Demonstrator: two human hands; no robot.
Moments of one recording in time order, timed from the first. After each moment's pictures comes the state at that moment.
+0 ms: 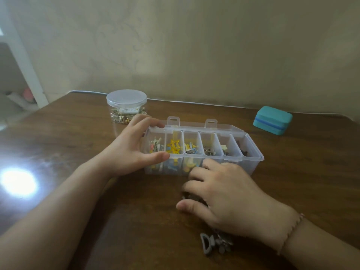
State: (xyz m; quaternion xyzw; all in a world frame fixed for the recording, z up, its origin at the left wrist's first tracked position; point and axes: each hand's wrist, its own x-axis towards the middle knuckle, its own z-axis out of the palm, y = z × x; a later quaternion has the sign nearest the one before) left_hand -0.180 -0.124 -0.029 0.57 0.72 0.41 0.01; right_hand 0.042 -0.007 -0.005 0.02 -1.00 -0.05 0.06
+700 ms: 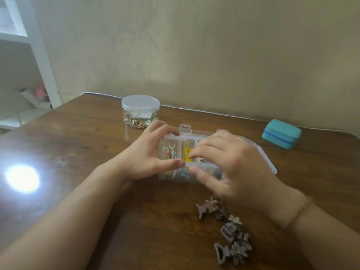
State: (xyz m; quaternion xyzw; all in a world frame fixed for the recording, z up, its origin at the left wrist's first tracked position) left_hand -0.180 -0.126 -0.027 0.58 0.71 0.39 0.01; right_hand 0.016 -0.002 0.025 0.04 -0.97 0.00 0.24
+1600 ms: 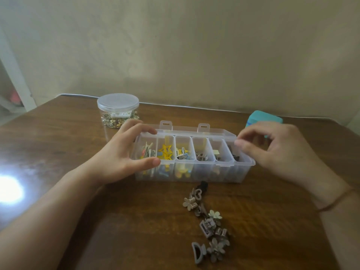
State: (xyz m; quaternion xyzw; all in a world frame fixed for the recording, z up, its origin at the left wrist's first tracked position) left_hand -0.180 -0.123 -0.030 0.56 0.72 0.42 0.03; right_hand 0.077 0.076 0.040 -0.16 -0.94 0.14 0.28
